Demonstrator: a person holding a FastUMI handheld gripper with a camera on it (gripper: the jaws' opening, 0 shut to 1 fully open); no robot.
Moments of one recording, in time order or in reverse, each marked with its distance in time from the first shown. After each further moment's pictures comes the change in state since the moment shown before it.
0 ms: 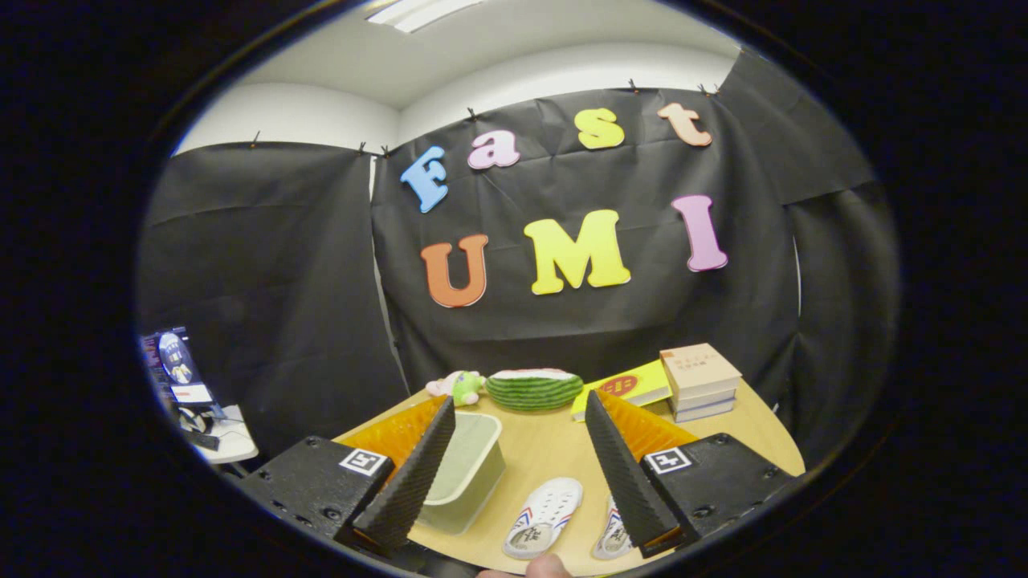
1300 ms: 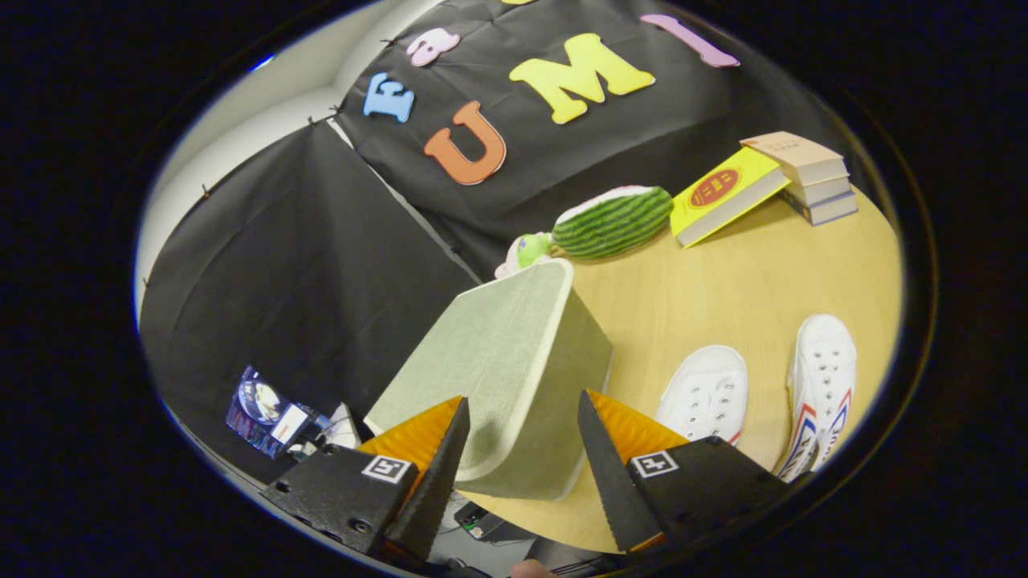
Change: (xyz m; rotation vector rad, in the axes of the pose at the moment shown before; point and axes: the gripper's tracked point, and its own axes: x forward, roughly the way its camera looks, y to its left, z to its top) arm 0.105 0.058 -0.193 0.441 0.476 0.303
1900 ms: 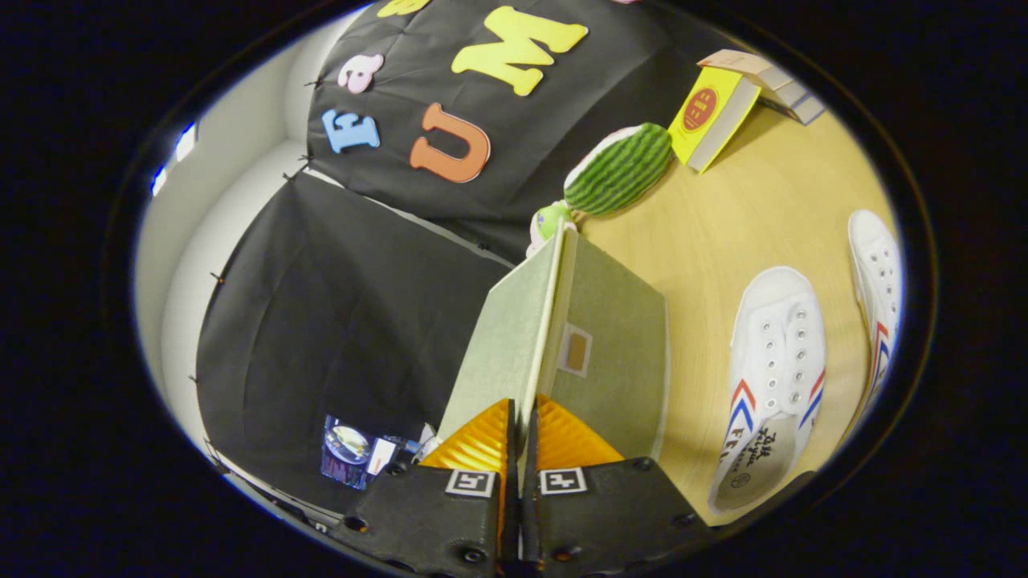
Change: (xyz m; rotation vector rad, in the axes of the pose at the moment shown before) arm 0.013 0.028 -0.002 0.303 0.078 0.182
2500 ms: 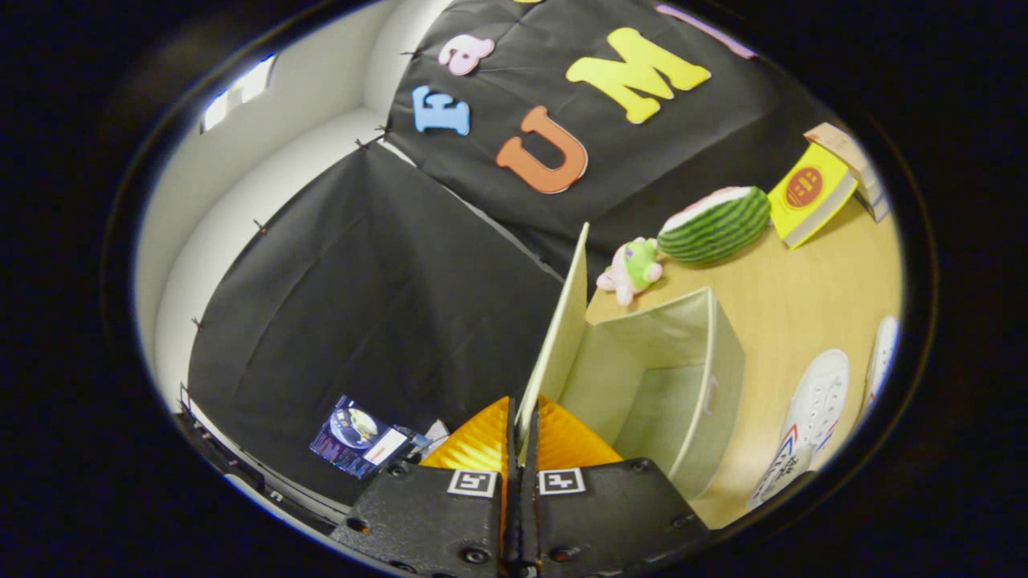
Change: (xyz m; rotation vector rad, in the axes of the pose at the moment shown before) arm 0.013 0.150 0.008 -0.306 -0.033 0.090
